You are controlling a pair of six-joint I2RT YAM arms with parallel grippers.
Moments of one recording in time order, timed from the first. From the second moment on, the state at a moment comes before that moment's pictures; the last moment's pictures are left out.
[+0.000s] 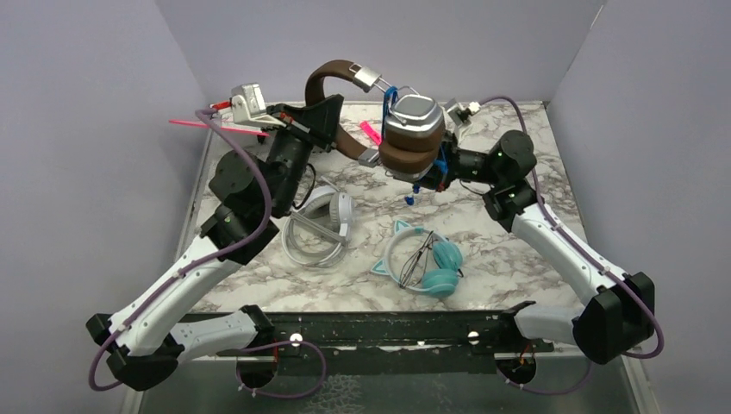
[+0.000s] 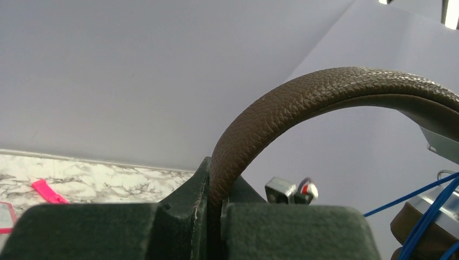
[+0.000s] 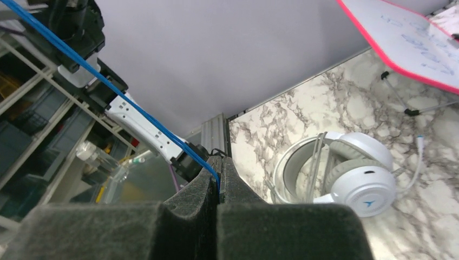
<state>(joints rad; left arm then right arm) -0.83 1.00 1.30 0.12 -0.42 -0.53 0.40 1.24 1.00 0.50 -1.04 0.70</state>
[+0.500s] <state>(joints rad) -0.83 1.27 1.31 0.39 -0.82 -0.41 0.74 1.12 0.86 0.39 -0.56 0.61</state>
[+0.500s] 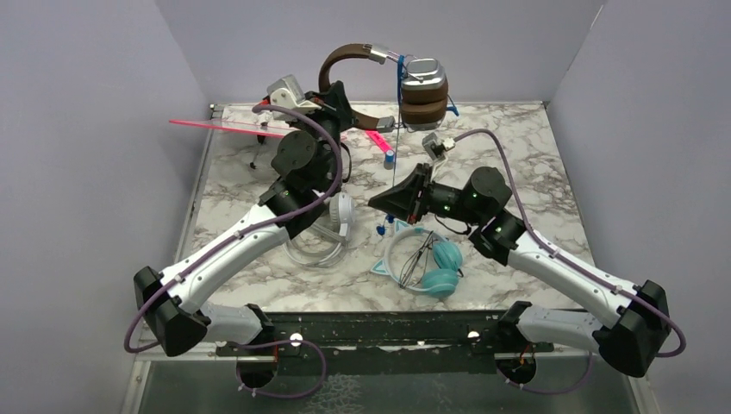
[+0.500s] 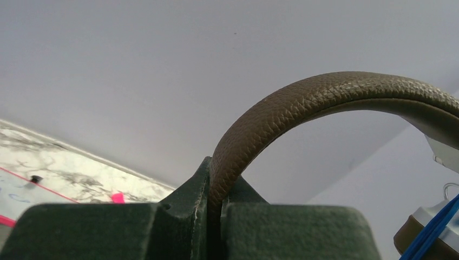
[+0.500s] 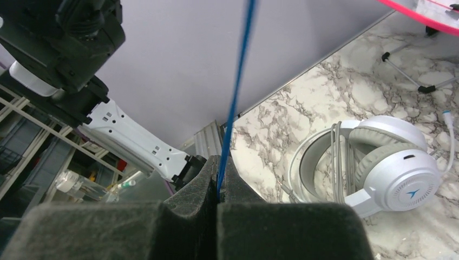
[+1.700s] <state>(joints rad) -0.88 1.06 1.02 0.09 -0.45 0.23 0.81 1.42 1.83 -0.90 -0.50 0.31</state>
